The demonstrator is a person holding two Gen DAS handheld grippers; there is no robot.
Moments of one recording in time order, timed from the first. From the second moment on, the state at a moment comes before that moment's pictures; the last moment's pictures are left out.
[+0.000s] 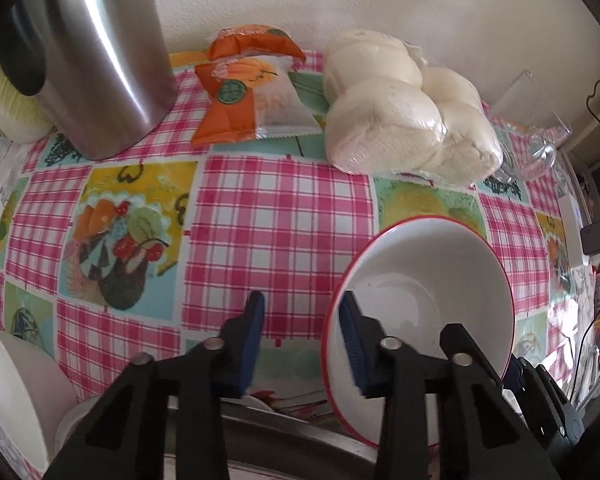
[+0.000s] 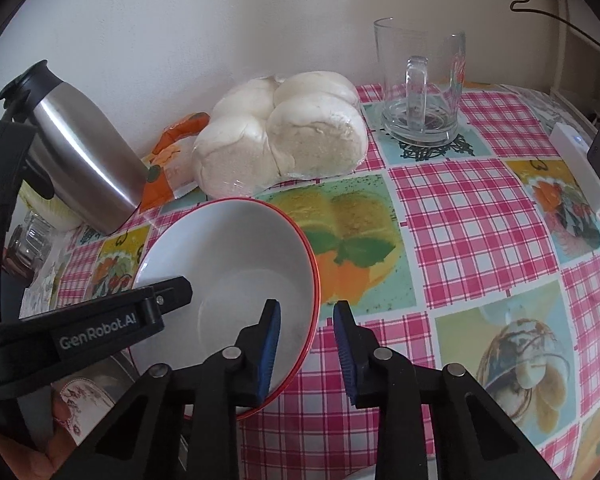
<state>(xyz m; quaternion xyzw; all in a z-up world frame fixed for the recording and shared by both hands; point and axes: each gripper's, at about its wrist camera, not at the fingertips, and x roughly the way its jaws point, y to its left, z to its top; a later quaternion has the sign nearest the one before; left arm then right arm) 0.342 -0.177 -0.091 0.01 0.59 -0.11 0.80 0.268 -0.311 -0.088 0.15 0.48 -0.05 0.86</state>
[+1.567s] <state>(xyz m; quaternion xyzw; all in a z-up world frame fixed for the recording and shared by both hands) 0.254 -0.120 0.002 -0.12 0.47 -0.13 0.87 0.222 -0.276 0.017 0.12 0.40 0.00 0.91</state>
